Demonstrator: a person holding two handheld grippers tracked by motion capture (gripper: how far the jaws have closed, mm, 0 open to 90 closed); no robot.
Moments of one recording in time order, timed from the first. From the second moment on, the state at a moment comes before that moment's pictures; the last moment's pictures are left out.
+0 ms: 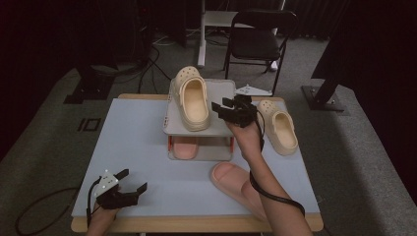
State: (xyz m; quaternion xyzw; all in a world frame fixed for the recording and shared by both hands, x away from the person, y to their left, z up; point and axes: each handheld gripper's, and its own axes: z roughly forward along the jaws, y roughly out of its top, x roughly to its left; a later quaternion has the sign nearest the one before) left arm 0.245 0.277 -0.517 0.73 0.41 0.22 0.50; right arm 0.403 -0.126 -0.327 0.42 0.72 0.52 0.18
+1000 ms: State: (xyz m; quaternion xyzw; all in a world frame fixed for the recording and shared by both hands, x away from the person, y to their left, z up) left arm 0.245 0.277 -0.518 0.73 0.41 0.22 0.50; right arm 0.345 -0.187 -0.369 0.39 0.73 0.54 0.17
